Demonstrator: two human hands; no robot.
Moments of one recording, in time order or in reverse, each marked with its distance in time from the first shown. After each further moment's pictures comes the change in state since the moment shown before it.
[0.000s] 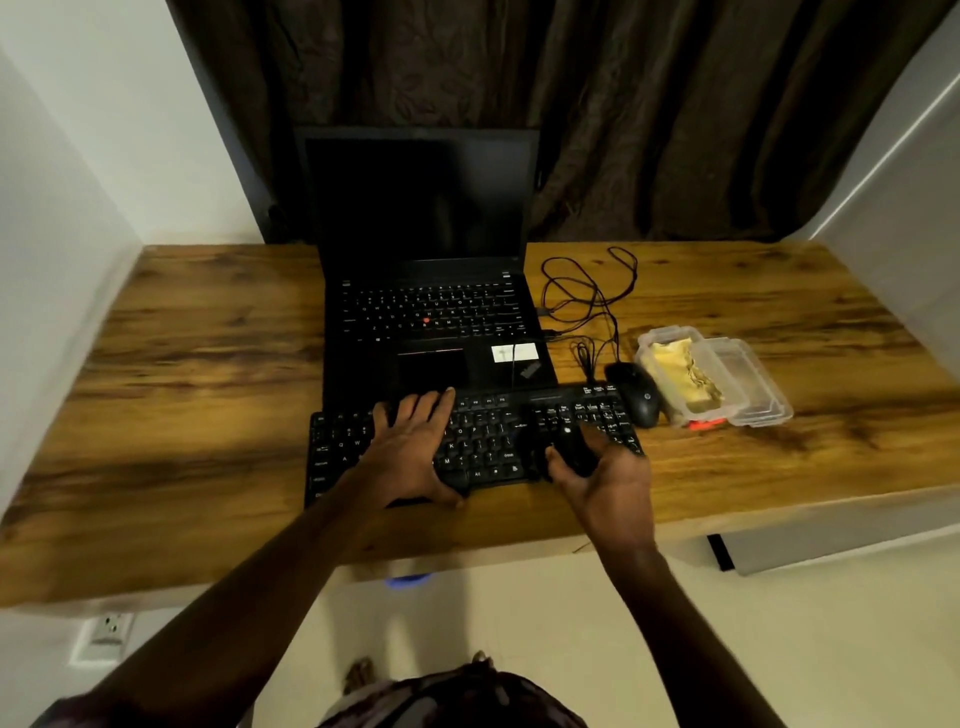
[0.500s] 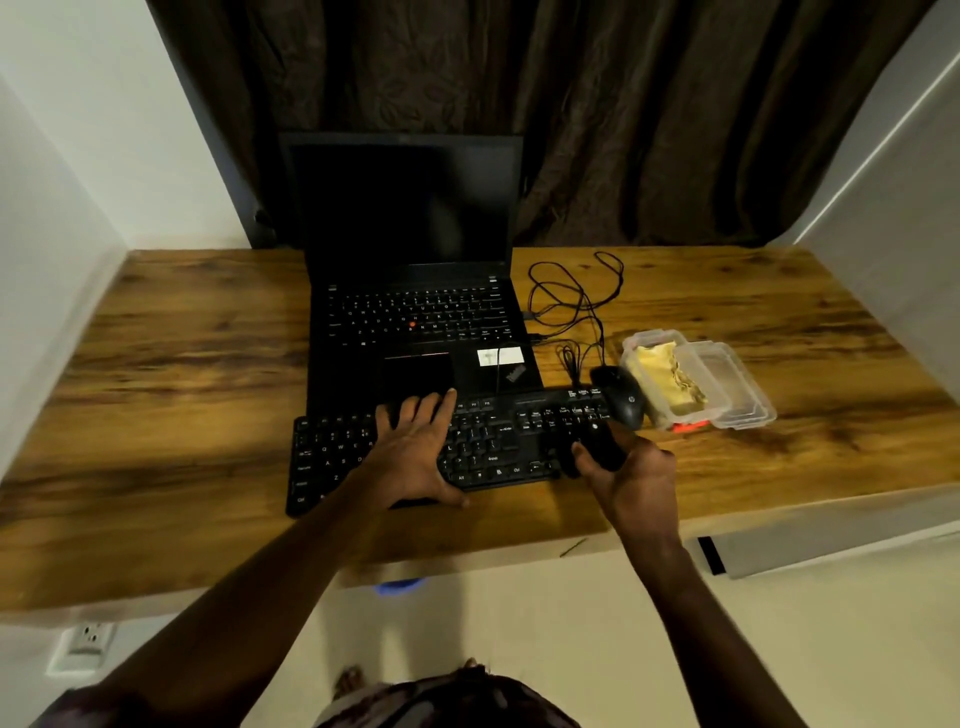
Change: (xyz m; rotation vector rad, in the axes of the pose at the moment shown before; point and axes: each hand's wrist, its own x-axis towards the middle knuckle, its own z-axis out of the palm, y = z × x) left_hand 0.011 0.021 0.002 0.019 0.022 0.002; right_hand 0.017 0.026 -0.030 -0.016 0.073 0.036
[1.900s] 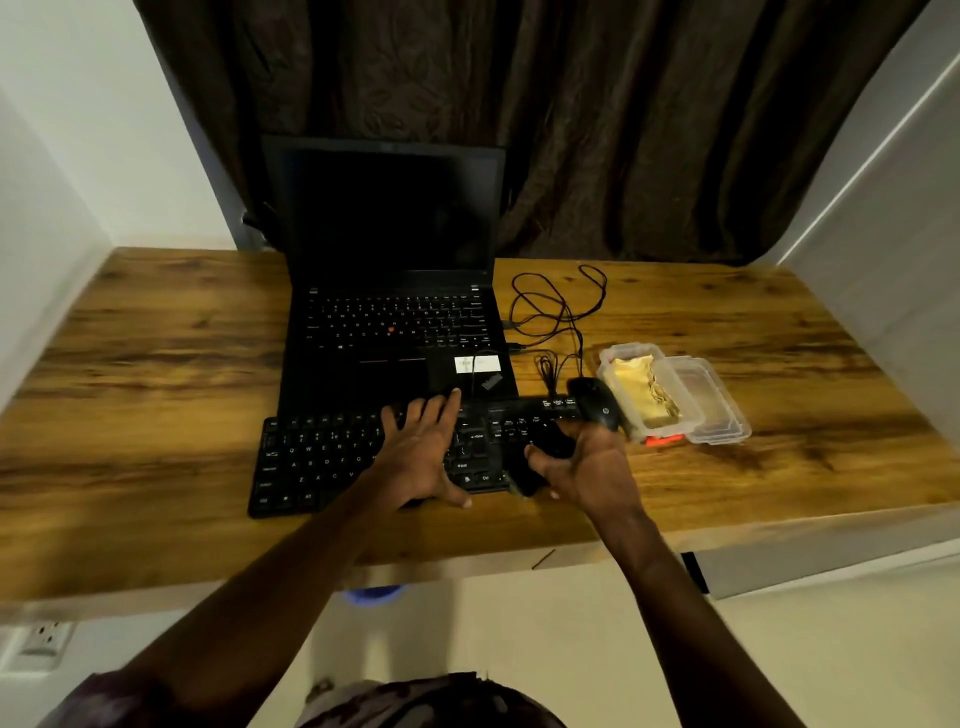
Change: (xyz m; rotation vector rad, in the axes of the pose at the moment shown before) left_hand 0.019 0.042 0.006 -0.016 0.035 -0.018; right_hand 0.028 -0.008 -0.007 0.111 -0.287 0.000
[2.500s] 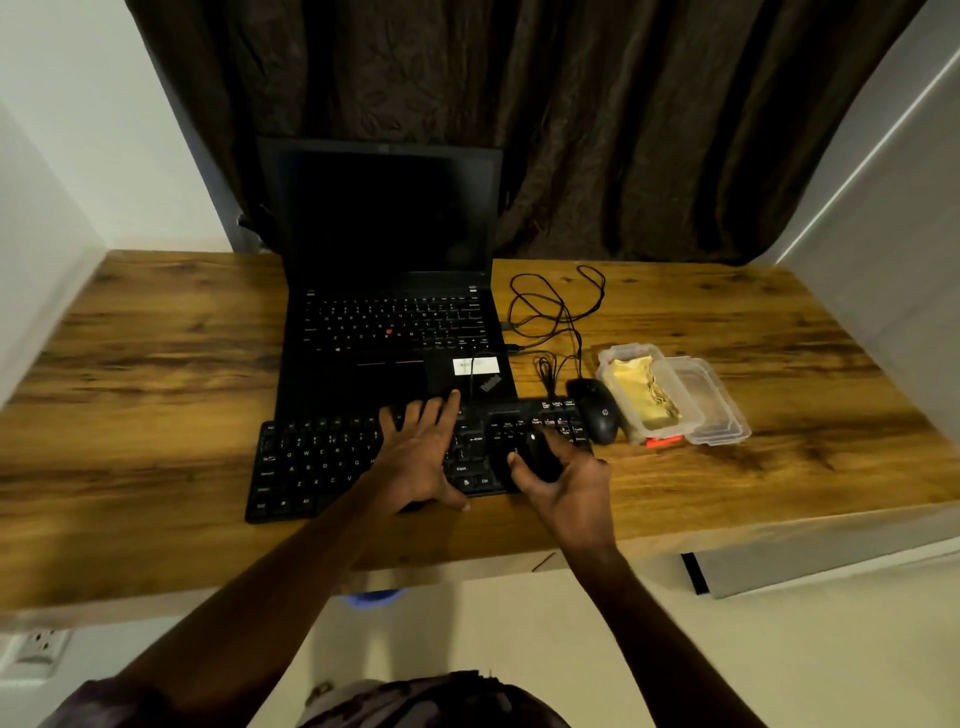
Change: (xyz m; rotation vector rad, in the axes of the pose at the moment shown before) left_hand 0.002 0.001 -0.002 0.020 -0.002 -0.012; right_hand -0.019 0.004 0.030 0.032 0.161 -0.131
